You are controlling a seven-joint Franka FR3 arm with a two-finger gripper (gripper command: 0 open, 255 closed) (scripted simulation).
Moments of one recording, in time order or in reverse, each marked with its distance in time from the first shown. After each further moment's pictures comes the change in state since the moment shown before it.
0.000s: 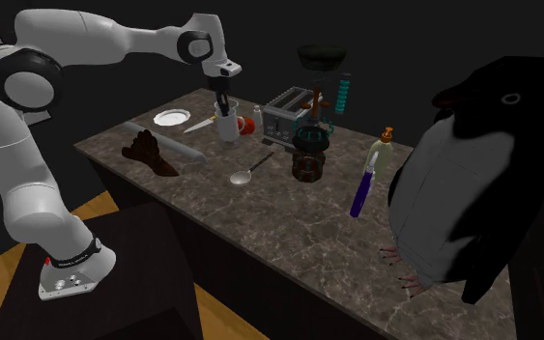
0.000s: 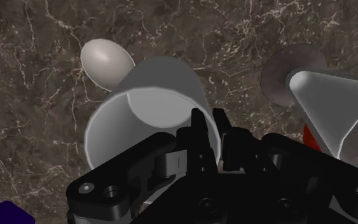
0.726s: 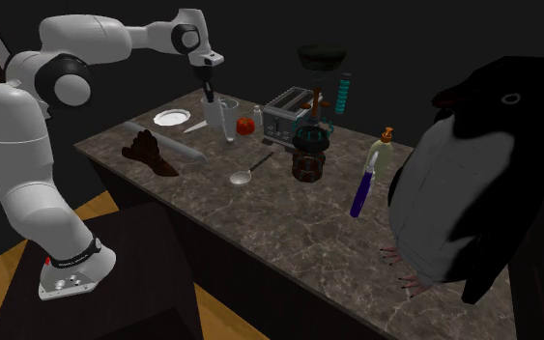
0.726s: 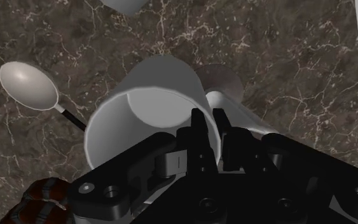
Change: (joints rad) arm 0.154 0.159 0.085 0.217 -0.043 -0.073 0.235
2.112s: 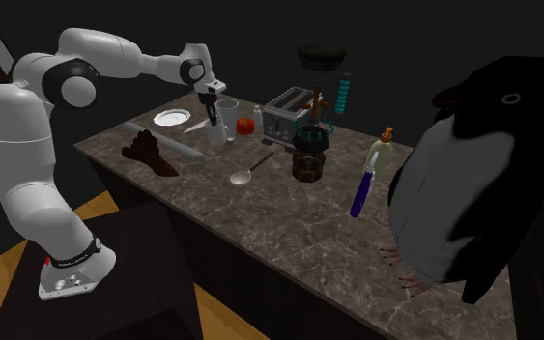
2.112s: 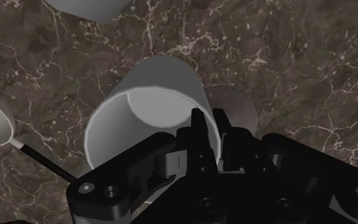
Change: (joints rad) arm 0.003 0.035 -0.002 -0.225 -0.014 0.258 0.032
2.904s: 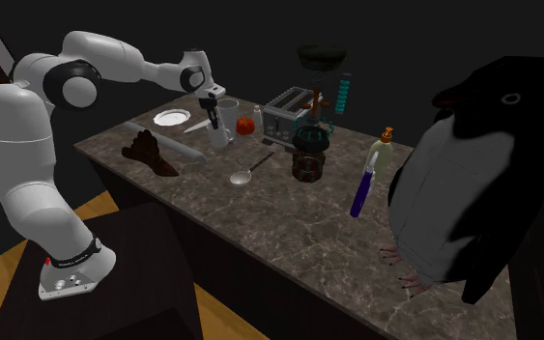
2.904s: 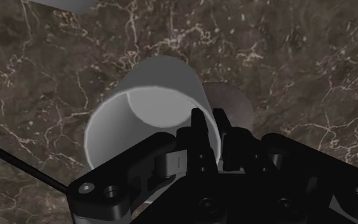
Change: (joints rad) arm 0.003 0.006 0.000 -0.063 -0.012 0.126 0.010
